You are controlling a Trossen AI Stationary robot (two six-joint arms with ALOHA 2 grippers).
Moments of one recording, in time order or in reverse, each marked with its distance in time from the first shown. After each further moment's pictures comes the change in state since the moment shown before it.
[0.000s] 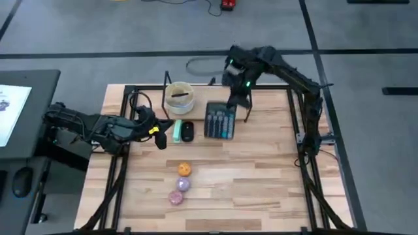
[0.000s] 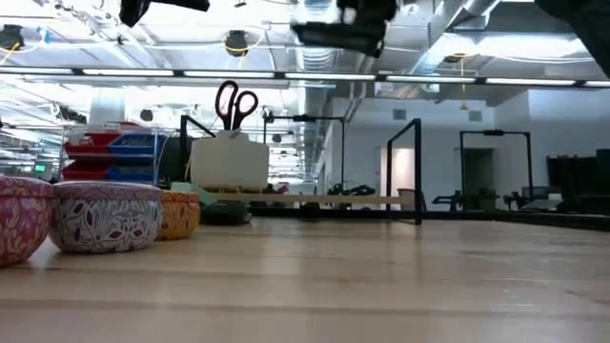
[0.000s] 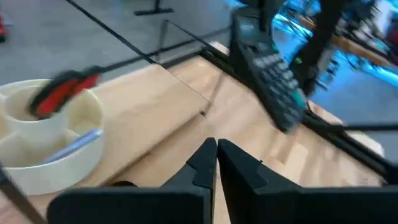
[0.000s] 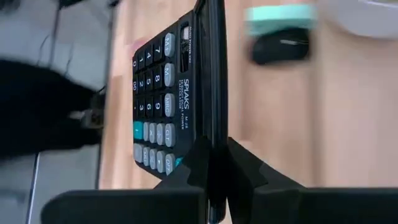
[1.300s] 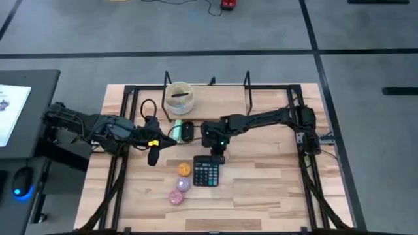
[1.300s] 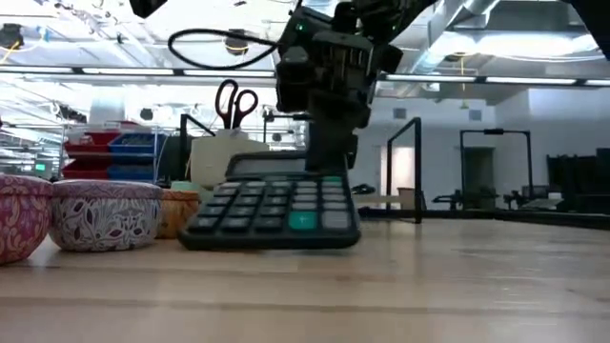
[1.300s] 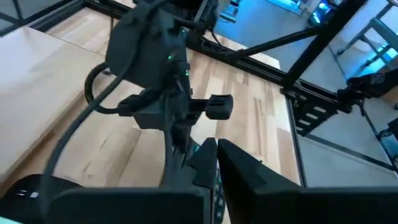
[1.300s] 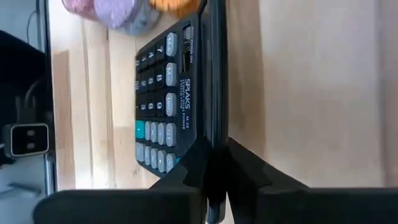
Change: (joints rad) left arm -0.001 -0.005 0.001 0.000 0.383 0.079; right arm 0.317 0.063 -0.844 0.984 0.106 0.422
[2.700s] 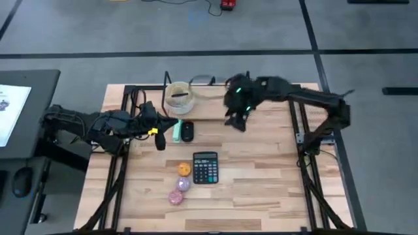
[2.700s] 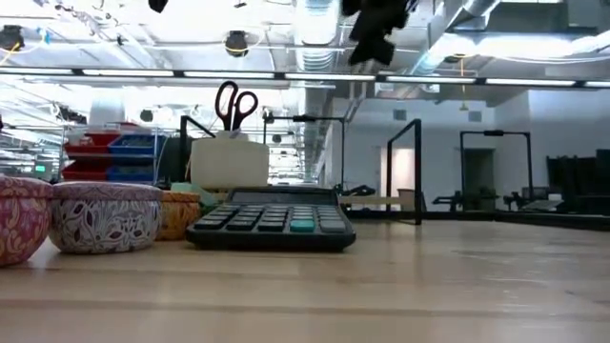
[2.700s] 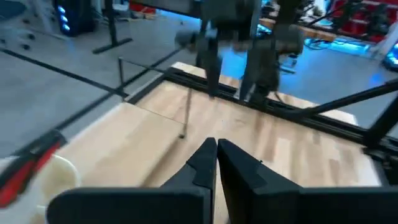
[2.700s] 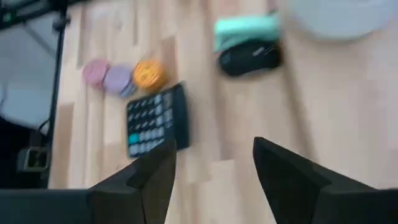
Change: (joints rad) left arm 0.123 0.010 0.000 0.169 -0.240 0.262; right arm -0.246 -0.451 0.158 -0.384 0.180 -0.168
